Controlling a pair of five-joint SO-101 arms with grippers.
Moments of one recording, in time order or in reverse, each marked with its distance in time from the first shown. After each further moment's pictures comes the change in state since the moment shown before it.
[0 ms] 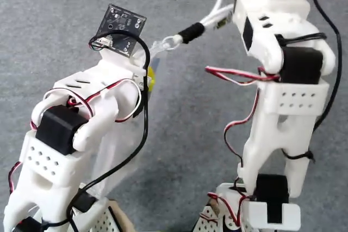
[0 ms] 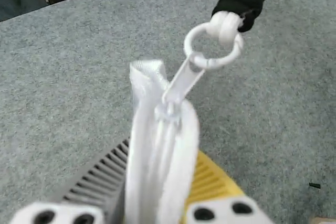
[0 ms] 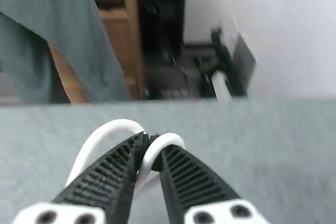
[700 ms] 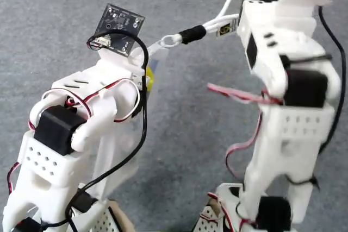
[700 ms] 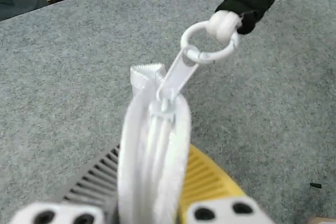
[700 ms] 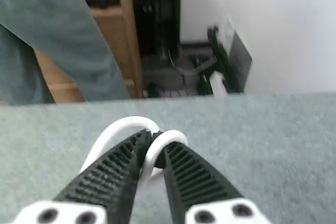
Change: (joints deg) left arm 0.0 0.2 0.1 0.1 0.0; right arm -1.5 -13.1 10.5 -4.0 0.0
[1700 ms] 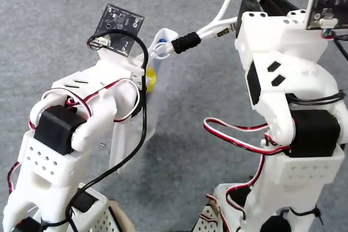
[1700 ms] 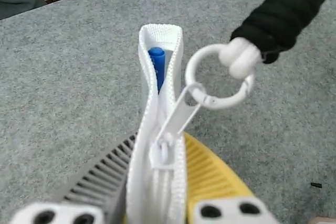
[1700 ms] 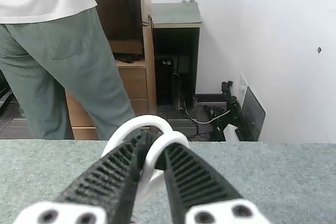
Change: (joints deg) left arm 0.0 0.0 0.0 0.0 0.0; right arm -3.2 -8.9 0.0 -0.4 0.0
